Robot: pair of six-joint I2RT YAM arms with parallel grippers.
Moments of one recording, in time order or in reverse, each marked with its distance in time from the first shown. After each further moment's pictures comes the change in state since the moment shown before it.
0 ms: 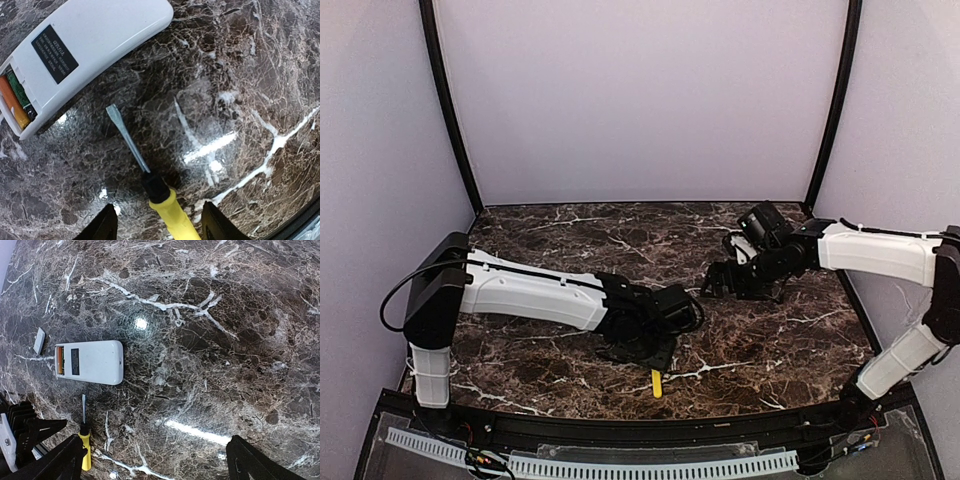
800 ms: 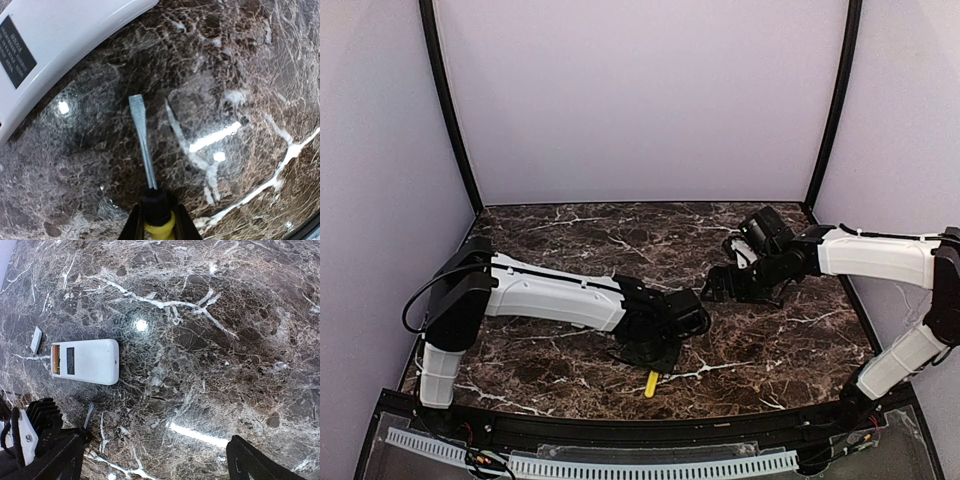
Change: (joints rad) left arm 0.007 0.116 0.103 -0.058 0.043 0.005; right arm 0.000 -0.011 -0.053 0.056 0.003 -0.008
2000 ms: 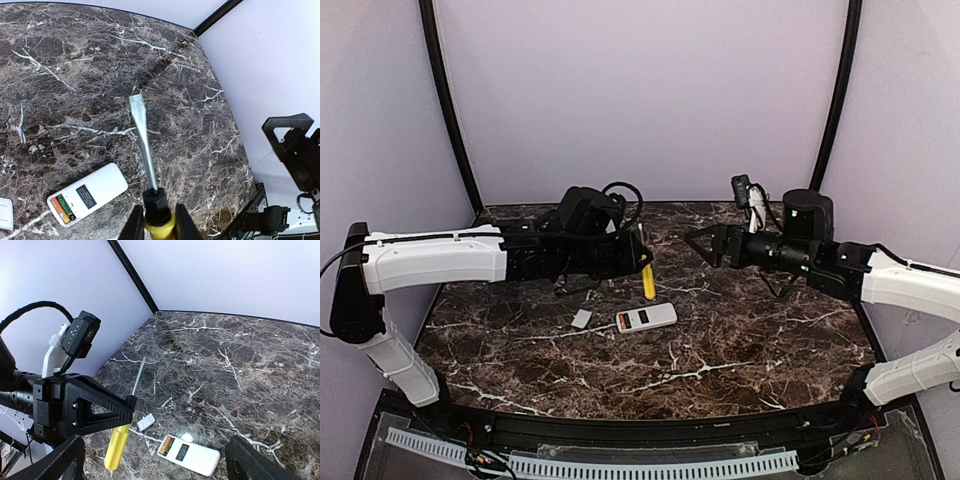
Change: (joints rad) left arm 0.233 -0.529 -0.305 0.531 -0.007 0.020; right arm 0.127 -0.316 -0.134 0.578 0.034 -0.069
